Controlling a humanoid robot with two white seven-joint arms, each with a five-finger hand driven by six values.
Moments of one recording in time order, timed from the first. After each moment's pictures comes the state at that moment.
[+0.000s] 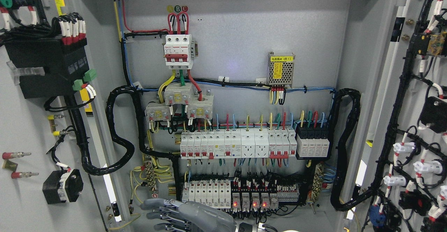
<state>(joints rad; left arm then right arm) 0.05 0.00 -0.21 -0.09 0.28 -0.11 -0.21 -0.55 -0.01 0.56 -1.66 -0.51 0.34 0.66</state>
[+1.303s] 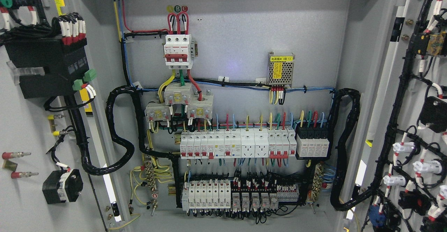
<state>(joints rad) 0.05 0.00 -0.21 -0.09 0.28 -0.11 -0.21 -0.55 0.13 0.75 -1.64 -0.44 0.33 0.62</state>
